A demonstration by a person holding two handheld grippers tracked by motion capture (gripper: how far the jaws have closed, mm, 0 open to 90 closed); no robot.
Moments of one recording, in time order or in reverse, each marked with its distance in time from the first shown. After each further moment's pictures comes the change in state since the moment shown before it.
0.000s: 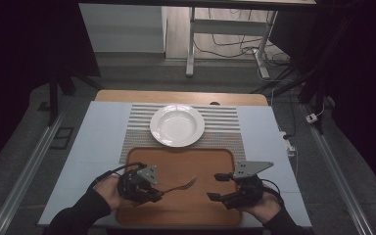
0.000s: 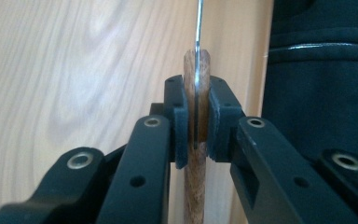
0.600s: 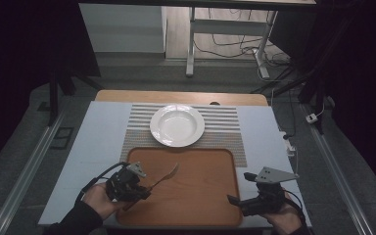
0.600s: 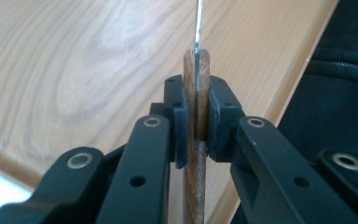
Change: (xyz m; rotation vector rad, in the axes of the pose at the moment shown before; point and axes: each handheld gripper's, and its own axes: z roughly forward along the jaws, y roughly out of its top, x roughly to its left) left arm -0.003 -0.025 -0.009 -0.025 0.105 -0.330; right arm 0.000 -0.034 -0.039 -0.025 -0.251 0.139
